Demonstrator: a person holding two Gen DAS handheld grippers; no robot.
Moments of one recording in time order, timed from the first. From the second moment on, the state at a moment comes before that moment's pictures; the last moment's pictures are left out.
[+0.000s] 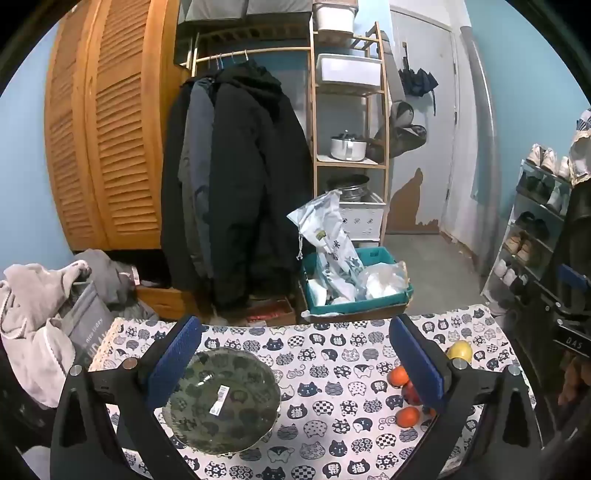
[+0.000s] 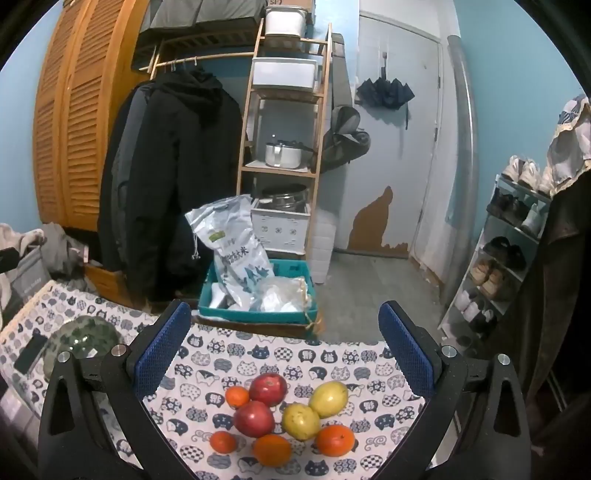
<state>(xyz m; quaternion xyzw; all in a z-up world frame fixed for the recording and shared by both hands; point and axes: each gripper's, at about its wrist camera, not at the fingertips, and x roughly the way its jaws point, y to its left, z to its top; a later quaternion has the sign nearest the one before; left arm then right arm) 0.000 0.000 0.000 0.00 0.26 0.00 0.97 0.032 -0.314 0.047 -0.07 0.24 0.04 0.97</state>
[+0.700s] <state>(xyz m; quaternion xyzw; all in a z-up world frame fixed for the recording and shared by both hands) -0.002 -0.008 0.009 0.00 0.25 0.00 0.97 0.036 -0.310 0.044 -0.08 0.24 0.04 0.97</state>
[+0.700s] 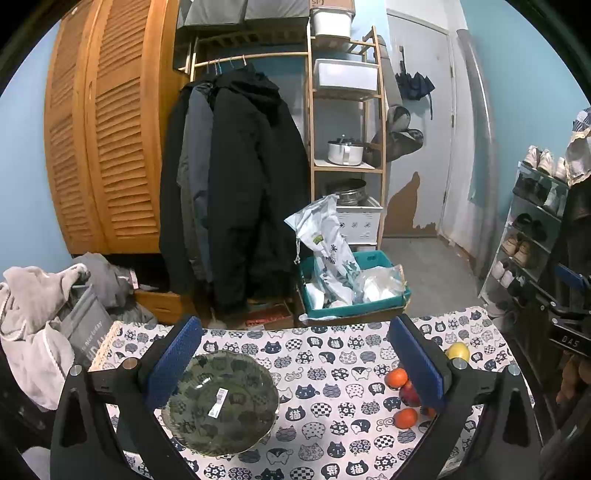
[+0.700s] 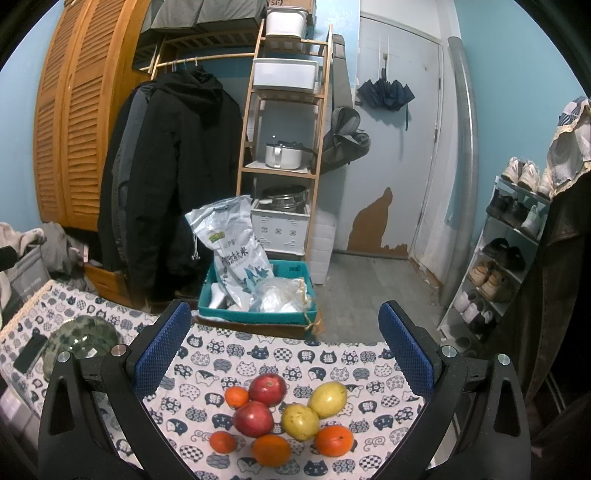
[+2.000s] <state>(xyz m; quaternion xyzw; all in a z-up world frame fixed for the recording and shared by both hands) -0.005 -0.006 0.010 0.00 0.25 0.00 0.97 0.036 -0.307 0.045 -0.09 0.24 0.04 0.97</state>
